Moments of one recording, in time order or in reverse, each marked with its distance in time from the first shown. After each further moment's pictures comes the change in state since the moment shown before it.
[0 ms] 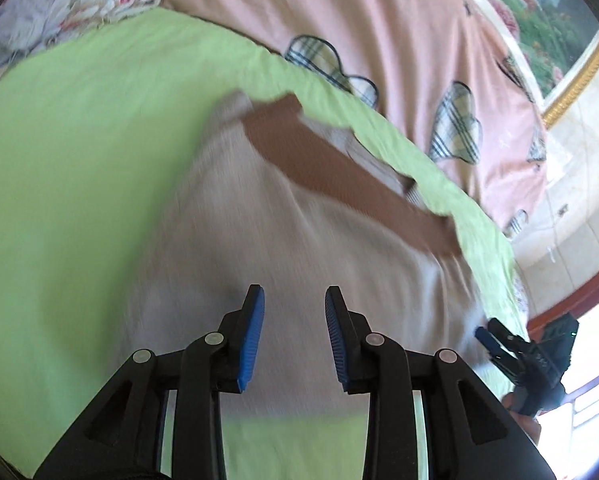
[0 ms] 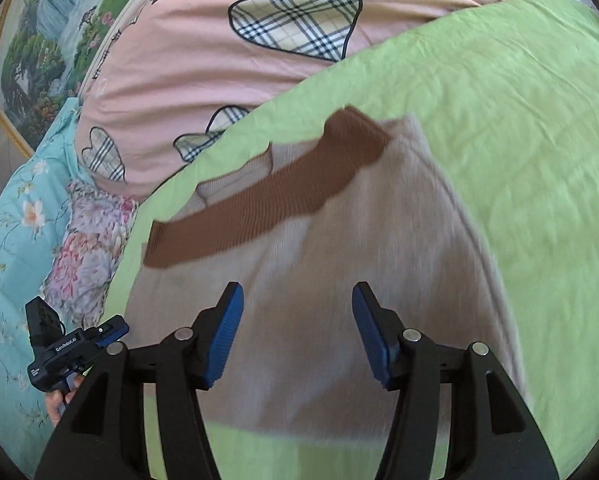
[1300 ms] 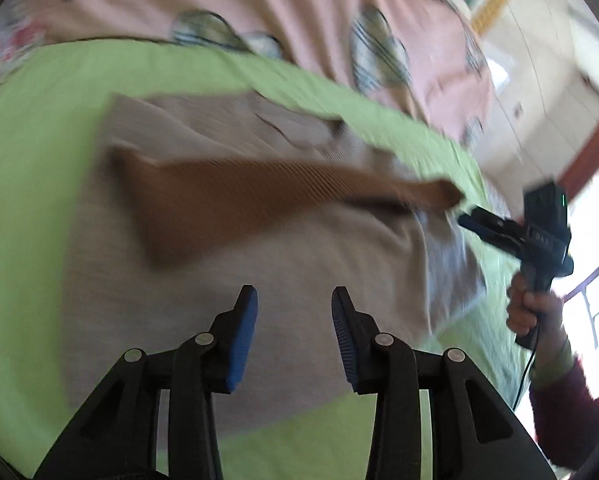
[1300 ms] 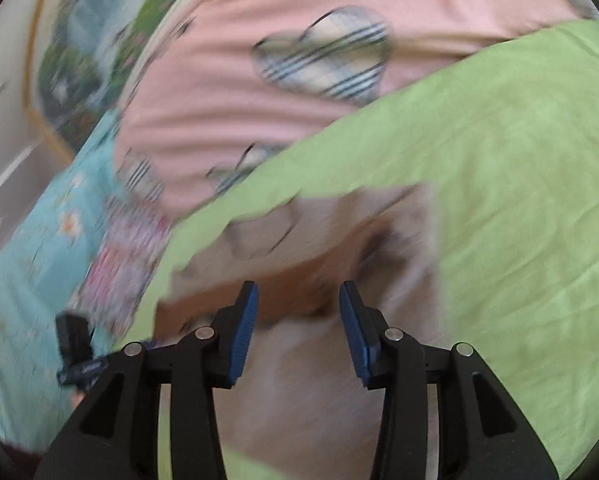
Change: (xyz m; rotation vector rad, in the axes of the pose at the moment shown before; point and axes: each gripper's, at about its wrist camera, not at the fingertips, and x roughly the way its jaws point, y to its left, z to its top) left arm 0.049 -0.060 0.013 0.349 0.181 -0.096; right arm 0.012 0.005 0.032 -0.165 0.068 0.190
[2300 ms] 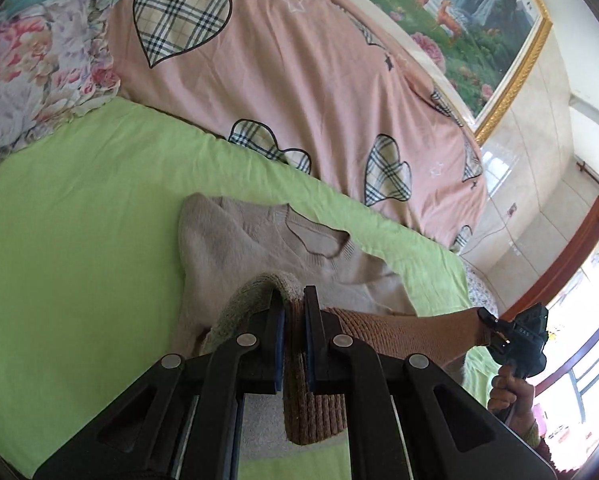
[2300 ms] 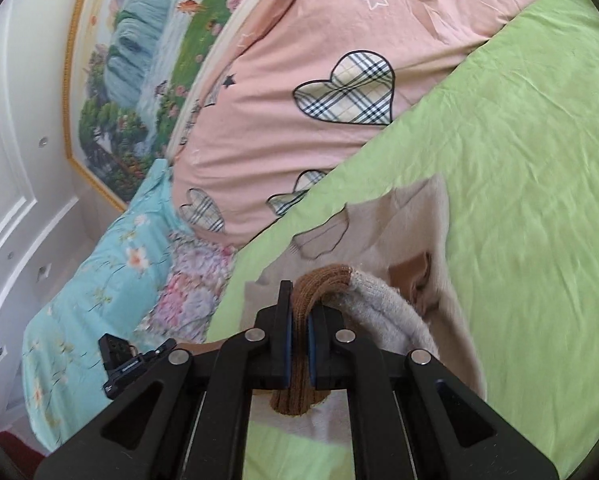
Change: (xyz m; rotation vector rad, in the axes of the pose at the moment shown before) left arm -0.132 0.038 0.009 -0.202 -0.365 -0.003; right arm -0.096 -0.015 -0.019 0.214 -0.285 0.105
